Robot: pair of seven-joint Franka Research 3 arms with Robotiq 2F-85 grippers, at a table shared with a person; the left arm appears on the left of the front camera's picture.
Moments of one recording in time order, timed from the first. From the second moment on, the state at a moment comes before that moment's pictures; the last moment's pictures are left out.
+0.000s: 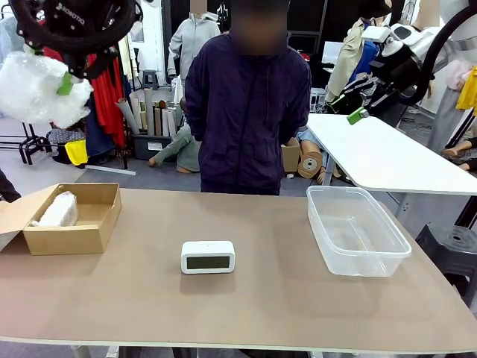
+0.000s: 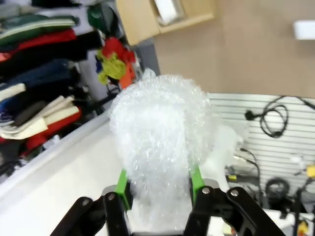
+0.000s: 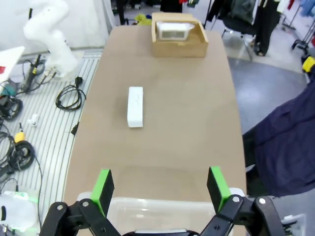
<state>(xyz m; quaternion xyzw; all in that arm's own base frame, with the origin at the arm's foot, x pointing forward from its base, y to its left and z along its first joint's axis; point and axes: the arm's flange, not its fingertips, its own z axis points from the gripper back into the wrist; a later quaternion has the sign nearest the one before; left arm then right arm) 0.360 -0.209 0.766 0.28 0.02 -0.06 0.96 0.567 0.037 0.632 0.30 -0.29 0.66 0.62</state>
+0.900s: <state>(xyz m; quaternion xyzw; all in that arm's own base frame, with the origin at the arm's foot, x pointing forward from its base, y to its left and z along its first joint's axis) 0.361 -0.231 0.786 0.31 -0.06 -0.05 0.95 0.567 0.037 0.632 0.30 -0.29 0.66 0.62</state>
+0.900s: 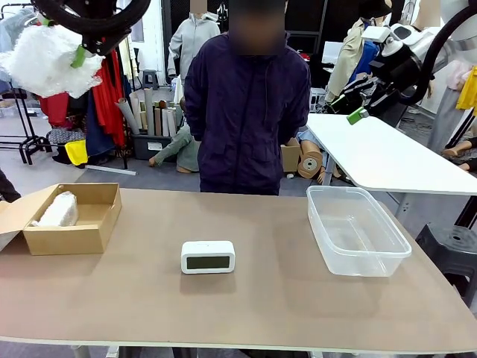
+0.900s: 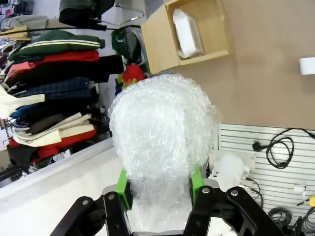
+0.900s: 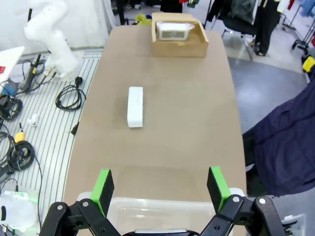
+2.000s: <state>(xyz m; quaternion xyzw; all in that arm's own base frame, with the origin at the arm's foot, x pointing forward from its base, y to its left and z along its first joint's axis) 0.326 -0.059 0.629 0.10 -0.15 0.09 0.98 0.567 0.037 0.632 0.29 -0.29 0.66 0.62</state>
